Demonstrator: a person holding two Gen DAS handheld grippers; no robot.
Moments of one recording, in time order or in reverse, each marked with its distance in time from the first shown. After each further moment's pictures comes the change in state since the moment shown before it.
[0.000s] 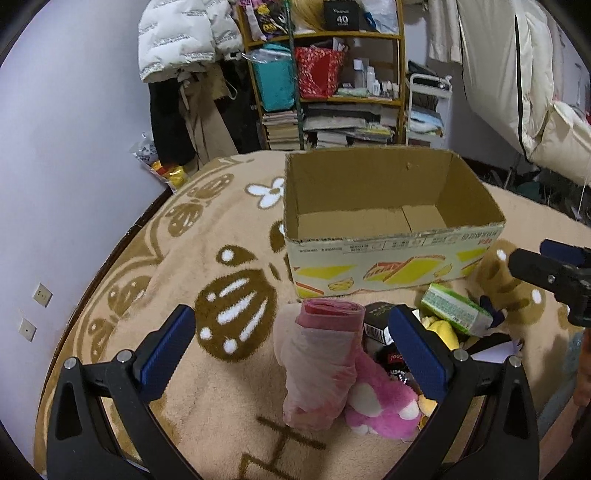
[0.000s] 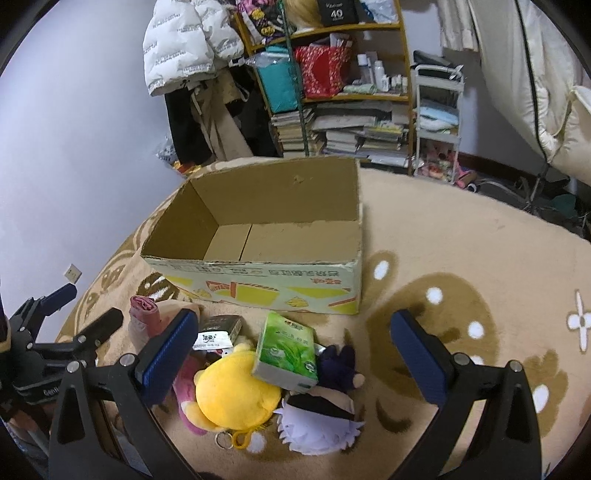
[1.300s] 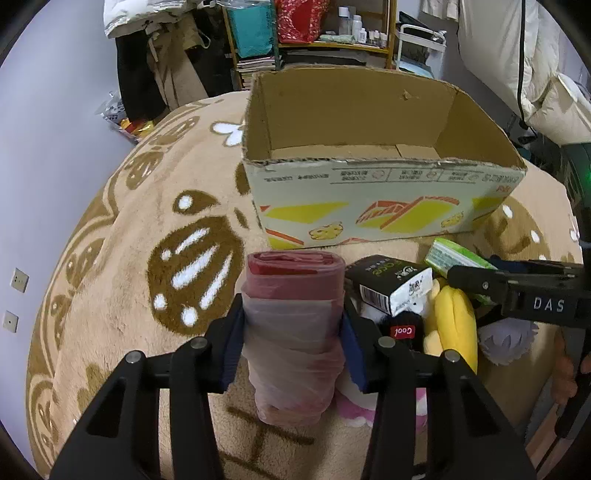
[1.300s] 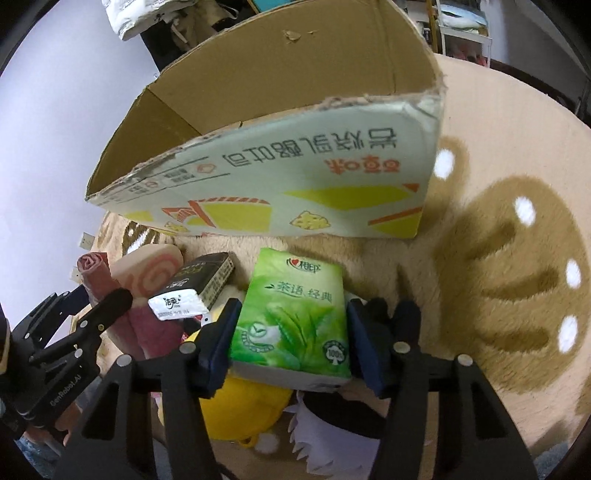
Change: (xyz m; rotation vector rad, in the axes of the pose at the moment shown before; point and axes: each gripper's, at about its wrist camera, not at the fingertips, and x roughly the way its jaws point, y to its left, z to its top) left arm 0.057 -0.005 -0.014 -0.003 0.176 -0.111; right arm 0.110 -0.014 -0.026 0.105 0.341 0.119
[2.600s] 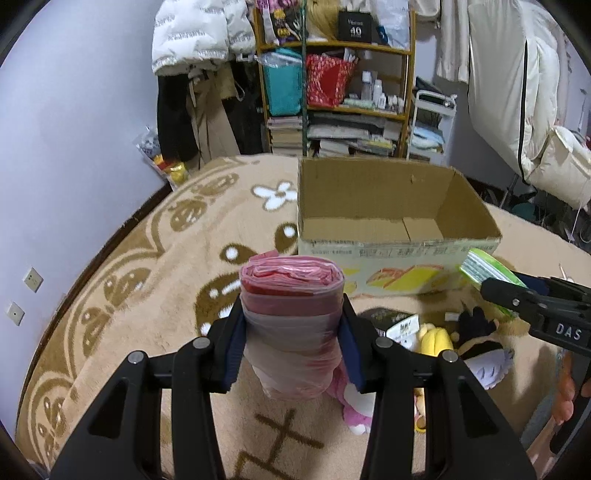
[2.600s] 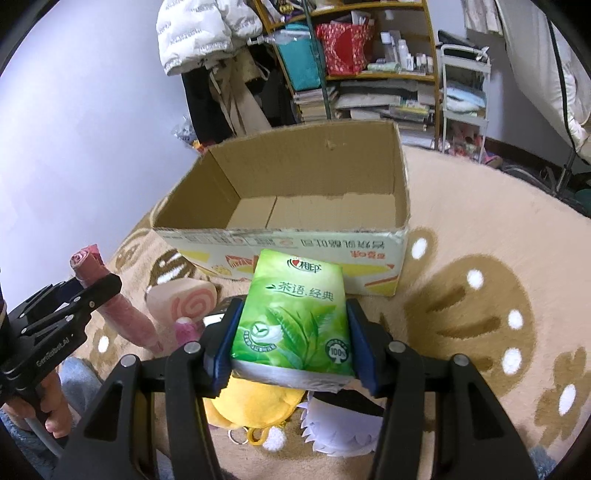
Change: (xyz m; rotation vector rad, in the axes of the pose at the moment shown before) left arm -0.073 0.022 -0.004 -0.076 -0.243 0.063; right arm -0.086 0.034 -0.017 -0.137 -0.284 -0.046
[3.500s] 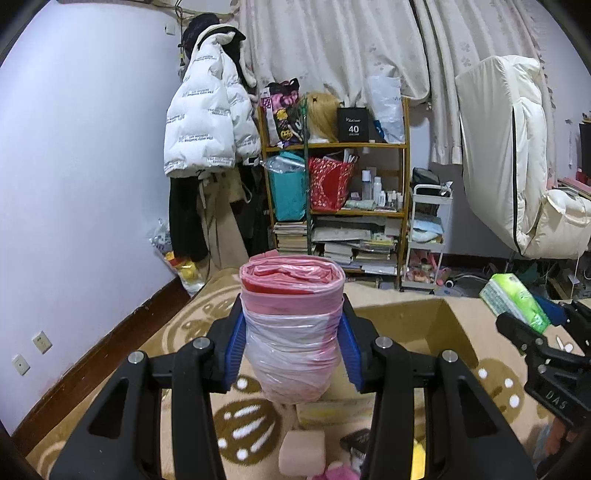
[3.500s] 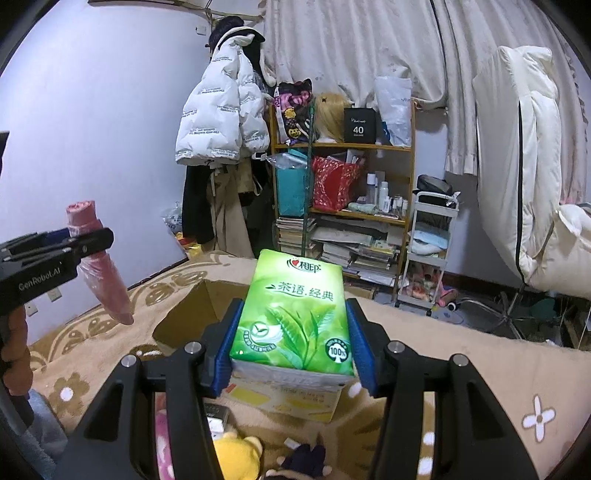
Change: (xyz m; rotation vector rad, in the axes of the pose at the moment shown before) left arm -0.061 -0.015 0.092 0.022 -0.353 0.033; right arm -0.083 0.037 0.047 -0.200 -0.465 -0.180
